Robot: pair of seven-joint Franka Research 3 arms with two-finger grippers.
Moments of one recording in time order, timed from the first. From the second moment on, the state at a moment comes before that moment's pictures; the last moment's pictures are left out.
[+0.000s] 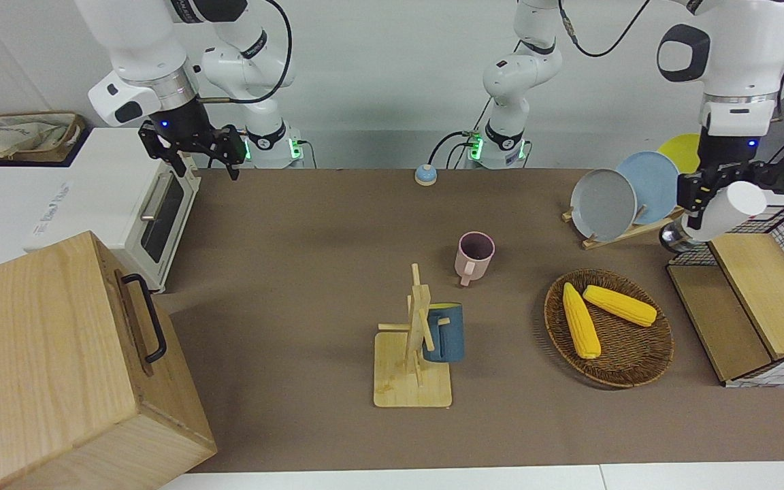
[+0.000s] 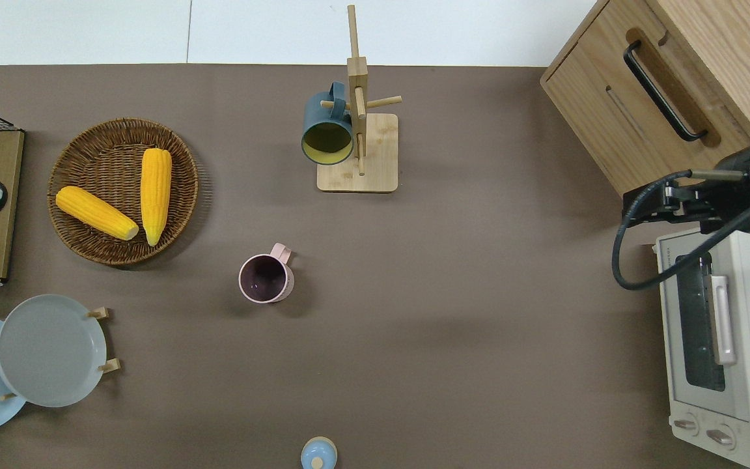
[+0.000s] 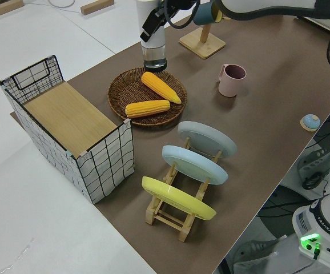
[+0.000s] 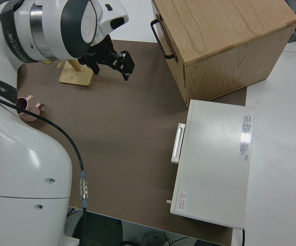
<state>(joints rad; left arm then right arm) 0.51 -0.01 -0.32 -1.75 0.07 2.24 -0.02 -0.06 0.11 0.16 -1.36 -0.01 1.43 0.22</state>
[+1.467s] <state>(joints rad) 0.83 0.25 -0.32 -1.60 -0.42 2.48 0.73 -0.06 0.11 0.16 -1.36 -0.01 1.43 0.22</state>
